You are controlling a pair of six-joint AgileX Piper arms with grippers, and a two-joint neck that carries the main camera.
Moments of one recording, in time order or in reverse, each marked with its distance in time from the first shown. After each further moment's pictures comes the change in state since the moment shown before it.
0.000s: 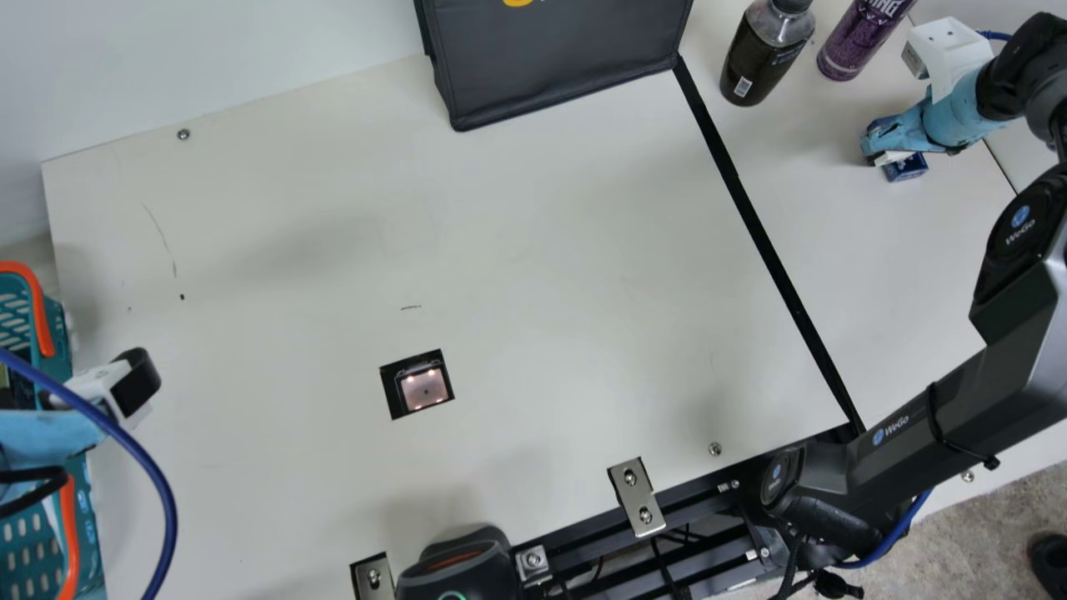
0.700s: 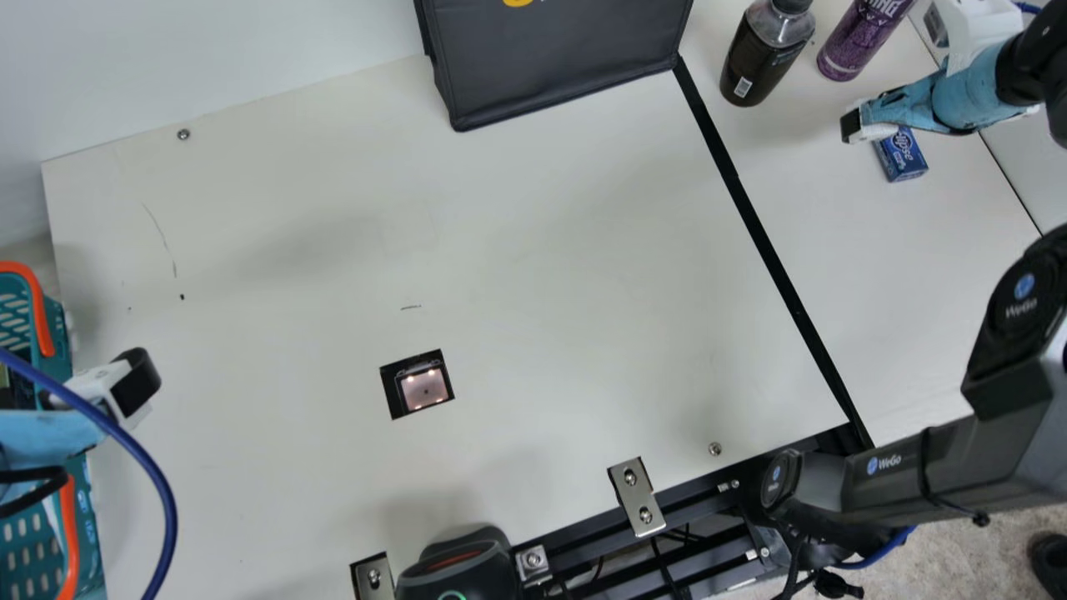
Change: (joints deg) left arm 0.0 0.0 0.0 0.0 0.0 0.0; right arm 3.7 -15.8 4.2 2.7 7.1 12.0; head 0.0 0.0
